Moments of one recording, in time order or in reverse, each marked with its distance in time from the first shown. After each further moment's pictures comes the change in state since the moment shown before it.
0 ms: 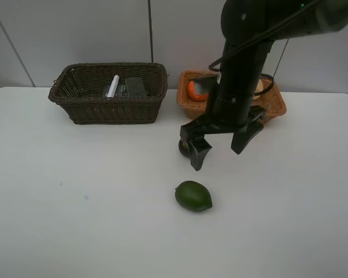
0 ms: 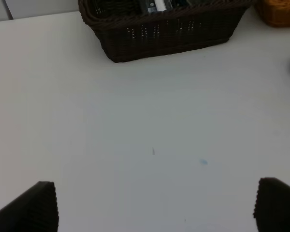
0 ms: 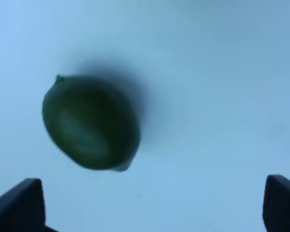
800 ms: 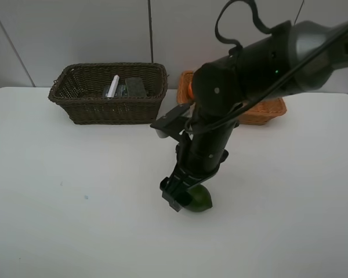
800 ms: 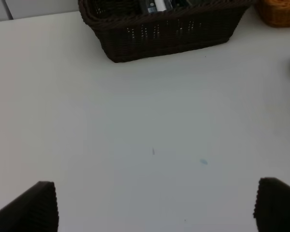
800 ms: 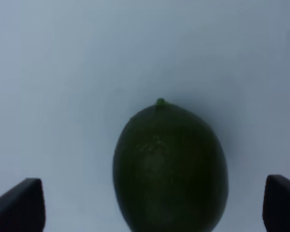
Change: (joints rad) left arm 0.000 0.000 0.000 0.000 0.000 0.000; right arm 0.160 -0.001 0.224 -0.077 -0.400 -0.181
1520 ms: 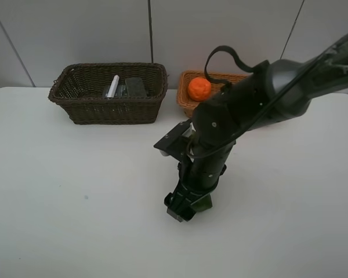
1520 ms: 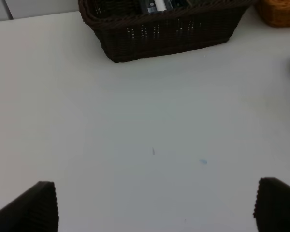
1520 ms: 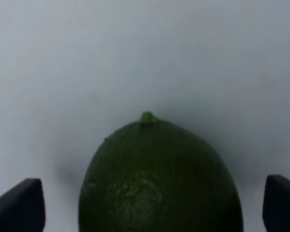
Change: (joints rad) left arm 0.000 0.000 0.000 0.000 0.000 0.000; right arm 0.000 0.080 0.064 -0.019 -0.153 0.000
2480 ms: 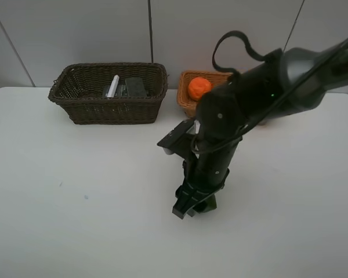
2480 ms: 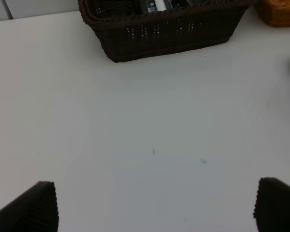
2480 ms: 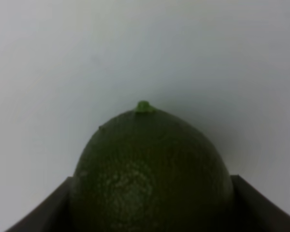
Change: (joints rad) left arm 0.000 0.000 0.000 0.000 0.000 0.000; right arm 0.000 -0.080 0.000 0.000 0.101 -0.003
